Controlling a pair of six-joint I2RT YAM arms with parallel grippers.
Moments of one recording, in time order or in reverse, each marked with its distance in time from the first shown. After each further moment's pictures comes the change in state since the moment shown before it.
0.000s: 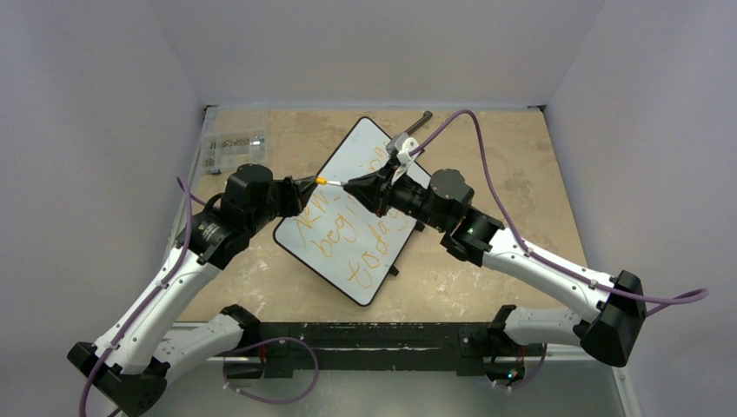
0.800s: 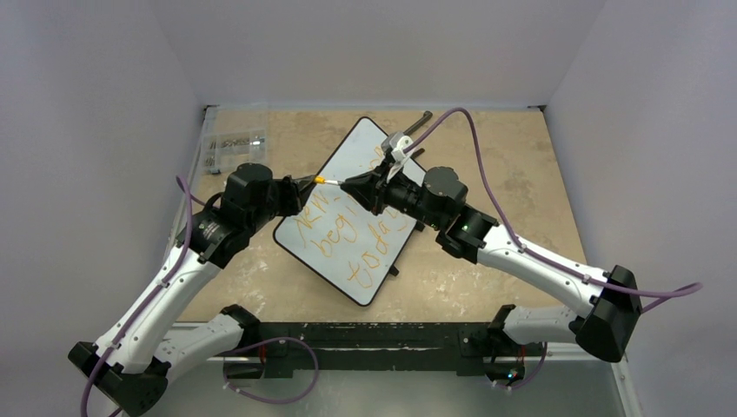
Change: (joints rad) left arm 0.003 0.005 0.000 -0.001 0.000 0.000; right arm 0.000 0.033 0.008 0.005 0.007 0.009
